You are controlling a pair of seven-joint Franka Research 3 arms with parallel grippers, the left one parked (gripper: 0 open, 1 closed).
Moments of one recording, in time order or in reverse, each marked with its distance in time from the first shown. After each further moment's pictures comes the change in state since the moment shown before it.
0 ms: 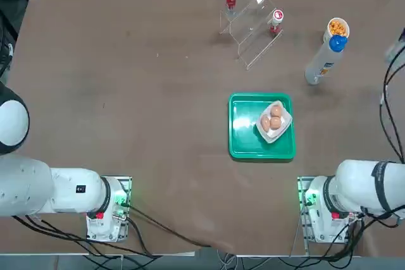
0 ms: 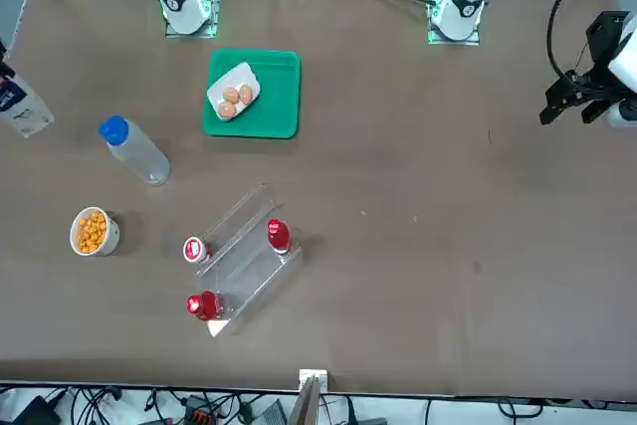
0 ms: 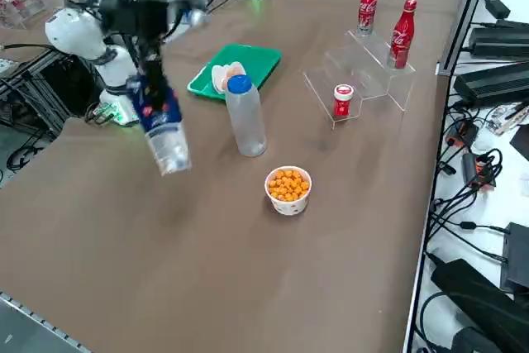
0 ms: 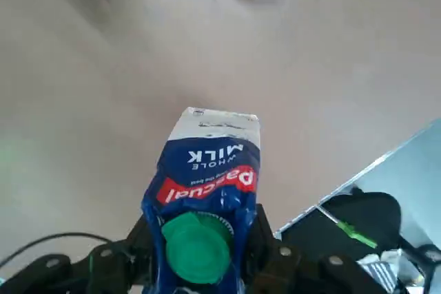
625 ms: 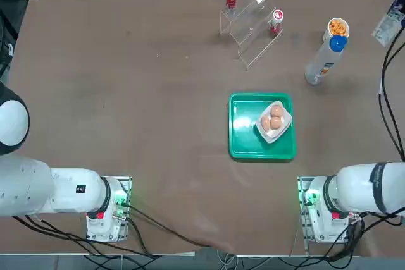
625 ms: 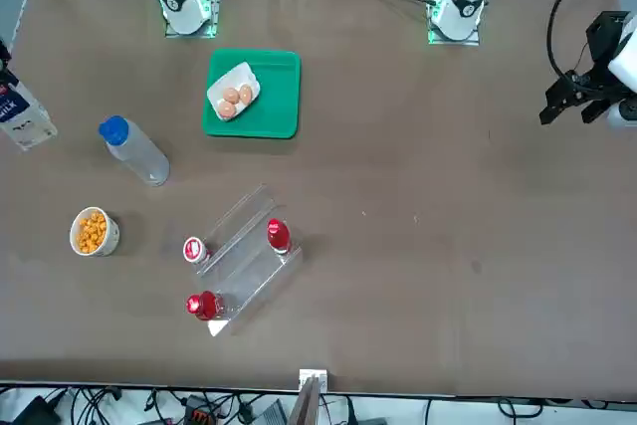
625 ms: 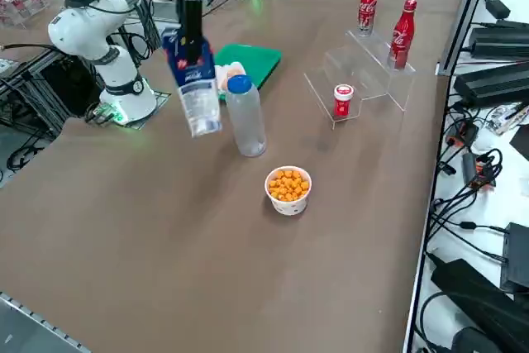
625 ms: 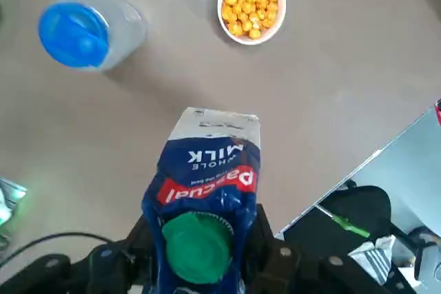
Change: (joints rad) arm 0.187 0.071 0.001 0.206 0.000 -0.182 0.201
